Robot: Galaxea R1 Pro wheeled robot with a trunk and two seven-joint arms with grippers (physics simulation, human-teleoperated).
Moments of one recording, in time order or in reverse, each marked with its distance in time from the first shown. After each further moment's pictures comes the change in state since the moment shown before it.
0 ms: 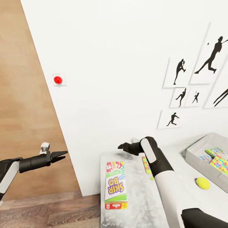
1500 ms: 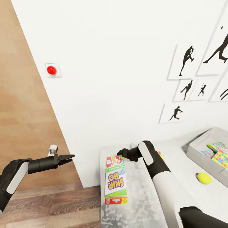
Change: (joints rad) left arm 0.000 -0.034 -0.085 -0.004 0.002 -0.003 -0.012; right arm 0.000 0.013 -0.002 0.107 0.000 0.000 -0.024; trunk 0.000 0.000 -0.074
